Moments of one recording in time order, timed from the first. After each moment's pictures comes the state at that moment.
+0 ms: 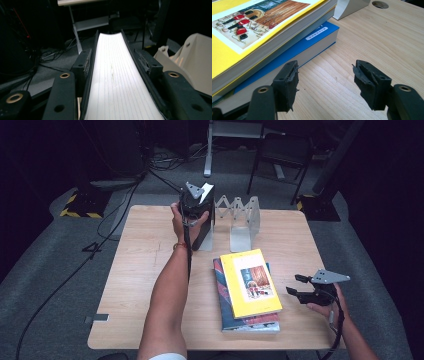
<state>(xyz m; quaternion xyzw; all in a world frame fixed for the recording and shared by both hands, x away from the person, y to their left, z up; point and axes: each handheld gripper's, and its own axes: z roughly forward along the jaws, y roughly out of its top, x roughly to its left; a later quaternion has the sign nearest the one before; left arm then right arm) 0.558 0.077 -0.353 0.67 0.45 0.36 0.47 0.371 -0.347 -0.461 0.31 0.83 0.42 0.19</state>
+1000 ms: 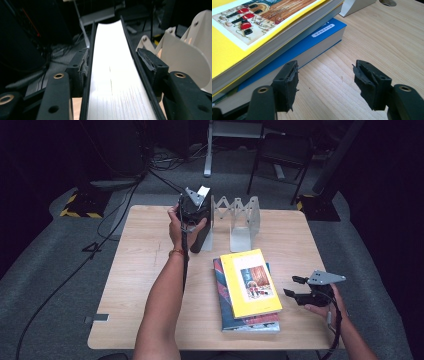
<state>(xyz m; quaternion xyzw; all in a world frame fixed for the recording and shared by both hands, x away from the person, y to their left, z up) 0.540 0.081 -0.358 0.70 0.45 0.37 0.40 0.371 -0.339 -0.463 0.30 0.84 0.41 0.19</state>
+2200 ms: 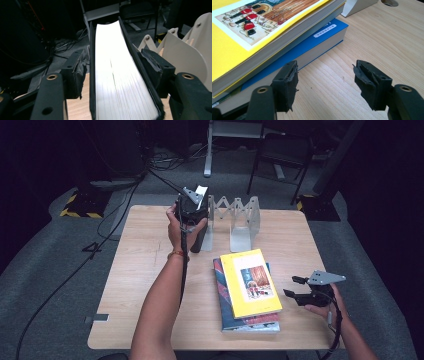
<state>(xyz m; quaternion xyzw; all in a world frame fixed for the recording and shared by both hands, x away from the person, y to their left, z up) 0.526 0.084 -0.347 0.69 0.47 0.38 0.40 0.370 -0.338 -0.462 0.29 0.84 0.41 0.18</state>
